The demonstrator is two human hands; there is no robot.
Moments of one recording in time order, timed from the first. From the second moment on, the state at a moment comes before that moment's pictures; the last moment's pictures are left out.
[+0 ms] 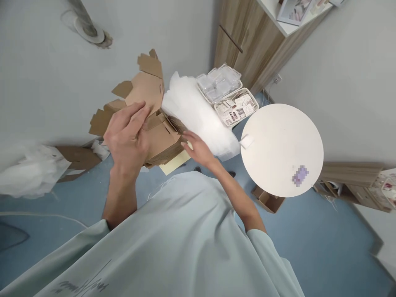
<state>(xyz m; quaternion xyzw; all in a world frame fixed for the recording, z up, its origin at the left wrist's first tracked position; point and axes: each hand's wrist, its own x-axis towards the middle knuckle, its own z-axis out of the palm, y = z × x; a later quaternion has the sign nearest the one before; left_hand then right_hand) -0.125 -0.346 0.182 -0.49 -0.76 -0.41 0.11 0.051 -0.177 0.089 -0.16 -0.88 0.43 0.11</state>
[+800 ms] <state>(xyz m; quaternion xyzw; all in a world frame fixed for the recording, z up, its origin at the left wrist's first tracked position) 0.216 -0.034 -0.012 -0.85 -0.42 -0.11 -0.30 0.485 0.003 0.010 -0.71 -0.47 0.44 0.30</state>
